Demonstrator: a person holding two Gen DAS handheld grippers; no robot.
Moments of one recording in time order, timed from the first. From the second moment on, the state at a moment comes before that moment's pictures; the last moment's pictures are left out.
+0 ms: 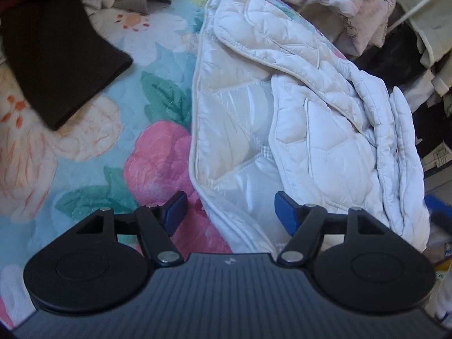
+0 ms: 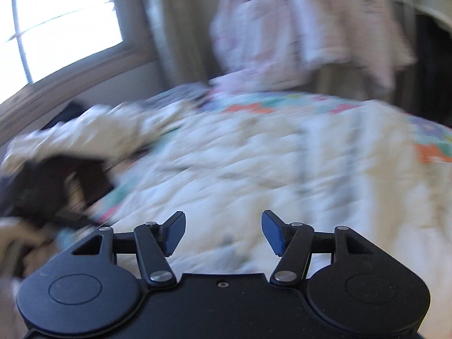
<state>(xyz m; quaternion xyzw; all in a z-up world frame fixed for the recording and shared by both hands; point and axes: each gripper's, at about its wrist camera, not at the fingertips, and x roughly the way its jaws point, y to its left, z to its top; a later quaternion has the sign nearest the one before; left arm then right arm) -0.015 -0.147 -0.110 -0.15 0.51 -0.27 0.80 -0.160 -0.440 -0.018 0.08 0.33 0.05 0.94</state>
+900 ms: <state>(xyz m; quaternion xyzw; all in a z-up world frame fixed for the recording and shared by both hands) -0.007 -0.167 -0.047 -0.18 0.38 -0.39 0.82 -0.115 -0.333 -0.065 -0.15 0.34 0.08 0.92</state>
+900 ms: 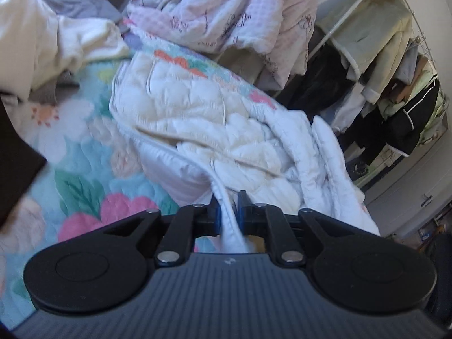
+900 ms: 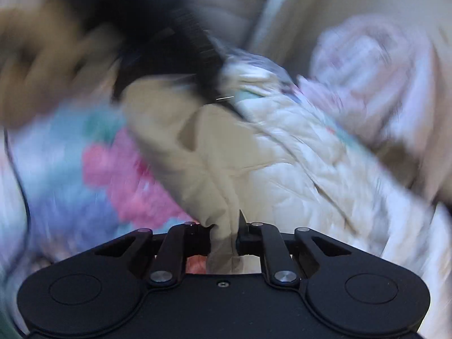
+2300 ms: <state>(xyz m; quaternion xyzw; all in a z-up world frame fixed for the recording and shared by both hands) 0.132 -0.312 0.050 -0.23 0.35 -0.46 0.78 -0.205 -0.530 0.001 0.15 0.19 0.03 0.97</state>
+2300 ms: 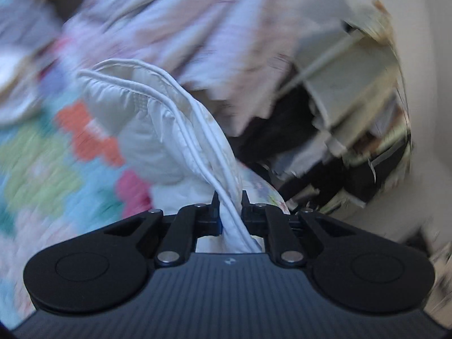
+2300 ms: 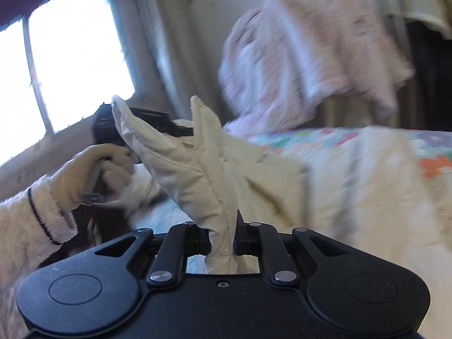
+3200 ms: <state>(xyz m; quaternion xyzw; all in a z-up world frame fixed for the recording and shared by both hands) 0.030 -0.636 0.011 0.07 0.31 -0.65 0.69 -0.317 -0.688 -0.082 0.34 0.22 -0.19 0.90</state>
